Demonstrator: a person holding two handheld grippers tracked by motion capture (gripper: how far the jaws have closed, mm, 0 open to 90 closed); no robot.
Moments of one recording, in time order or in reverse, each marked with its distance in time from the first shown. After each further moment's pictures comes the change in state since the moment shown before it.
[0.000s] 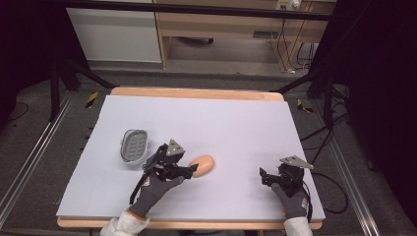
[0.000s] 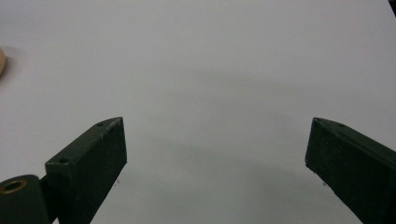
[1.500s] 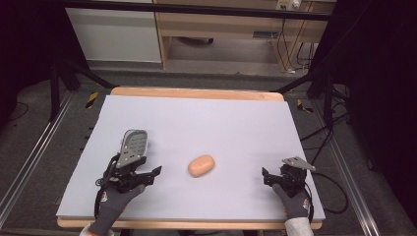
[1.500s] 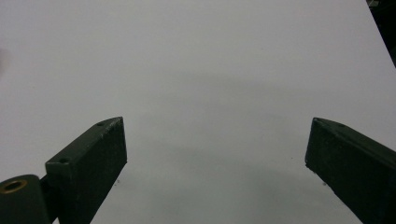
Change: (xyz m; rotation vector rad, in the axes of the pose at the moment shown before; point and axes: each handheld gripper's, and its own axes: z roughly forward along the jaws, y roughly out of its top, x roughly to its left) left arm 0.045 -0.052 -0.084 -0.102 0.116 -0.122; right arm -0.004 -0.003 -0.002 -0.018 -0.030 0.000
